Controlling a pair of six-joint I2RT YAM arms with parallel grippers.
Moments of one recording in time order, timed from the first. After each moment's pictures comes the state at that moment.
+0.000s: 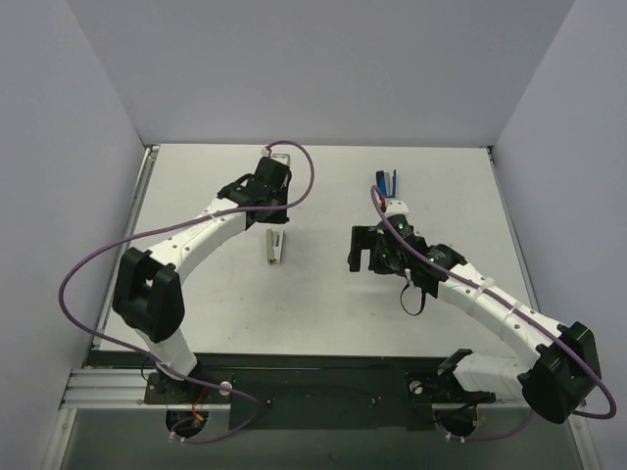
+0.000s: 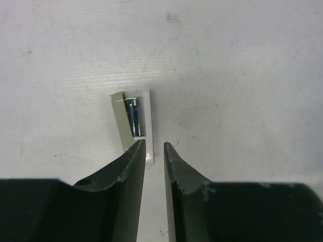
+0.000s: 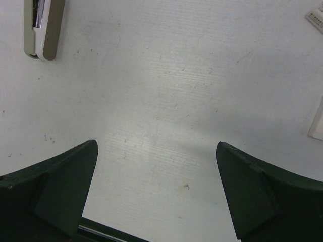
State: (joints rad) left arm -0.56 1.76 1.47 -0.60 -0.19 -0.36; right arm 0.65 1.17 0.86 -0.46 0.20 0.48
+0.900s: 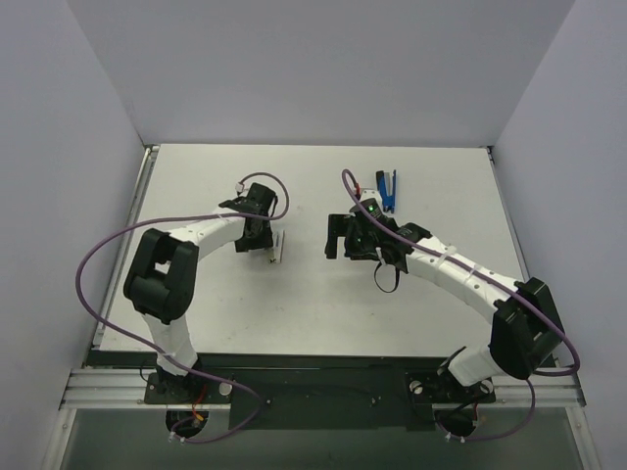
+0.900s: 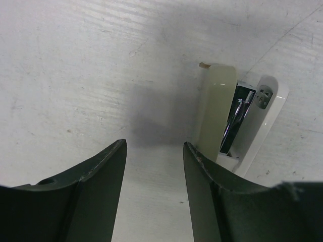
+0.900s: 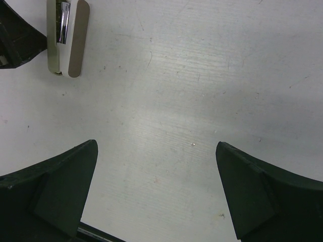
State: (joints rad) left arm -0.44 1.83 1.24 -0.56 -0.30 -0.57; right arm 0.68 1.45 1.03 -0.41 0.13 0.54
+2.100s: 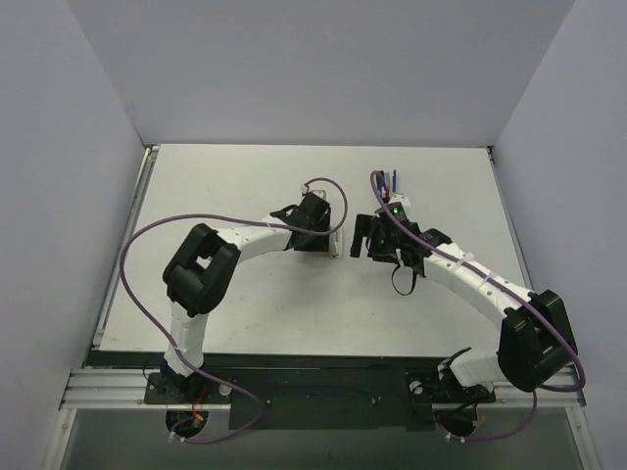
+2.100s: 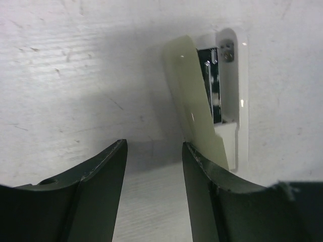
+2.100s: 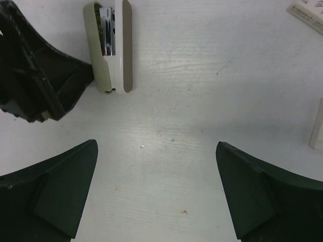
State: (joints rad) left arm -0.69 2.03 1.39 -0.30 -0.15 -0.57; right arm 0.55 1.37 0.91 -0.40 0.15 0.55
